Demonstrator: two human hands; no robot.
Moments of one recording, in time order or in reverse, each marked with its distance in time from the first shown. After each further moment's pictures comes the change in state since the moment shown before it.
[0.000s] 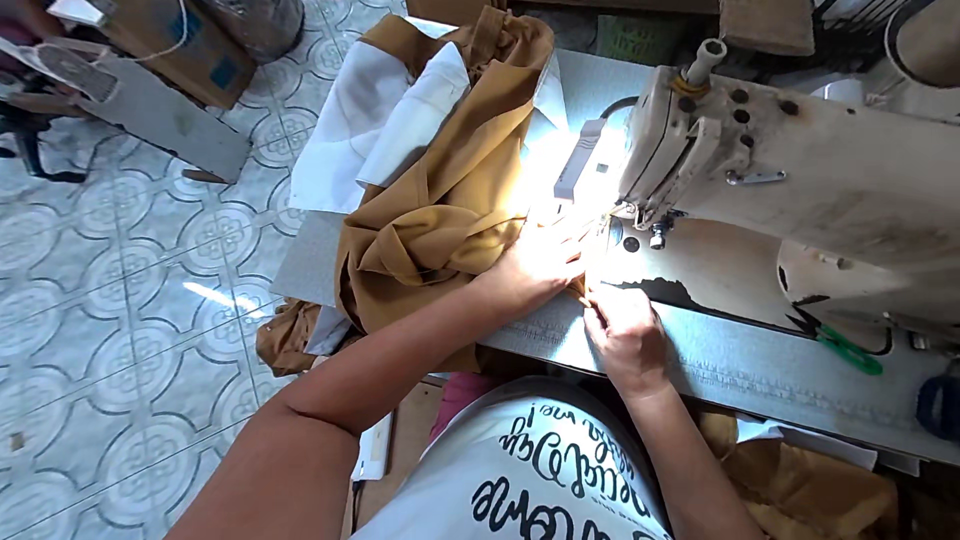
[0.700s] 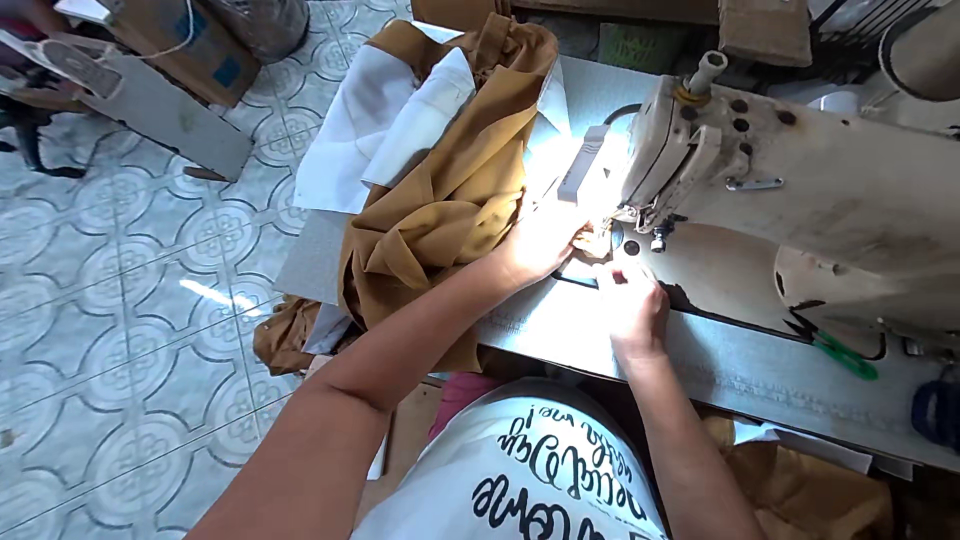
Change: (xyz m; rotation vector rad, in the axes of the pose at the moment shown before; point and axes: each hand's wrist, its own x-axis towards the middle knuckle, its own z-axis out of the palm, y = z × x) left_hand 0.027 -0.027 0.018 -0.165 0.114 -0.265; right_hand 0.042 0.000 0.003 0.113 -0.018 0.342
